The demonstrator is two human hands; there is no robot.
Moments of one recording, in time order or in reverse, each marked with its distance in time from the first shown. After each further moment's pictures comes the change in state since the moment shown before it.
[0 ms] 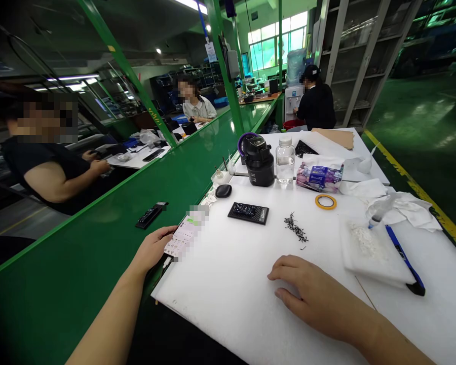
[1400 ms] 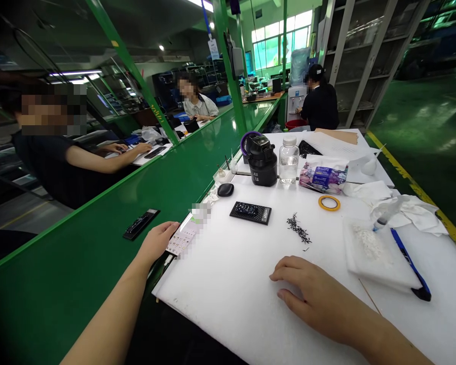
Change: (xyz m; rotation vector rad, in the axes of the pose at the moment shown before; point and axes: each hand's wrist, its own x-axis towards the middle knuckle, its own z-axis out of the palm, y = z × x) left_hand 0.007 0.007 0.006 -0.018 0.032 -0.072; right_hand 0.001 -0.003 0.000 -0.025 -0.031 0.035
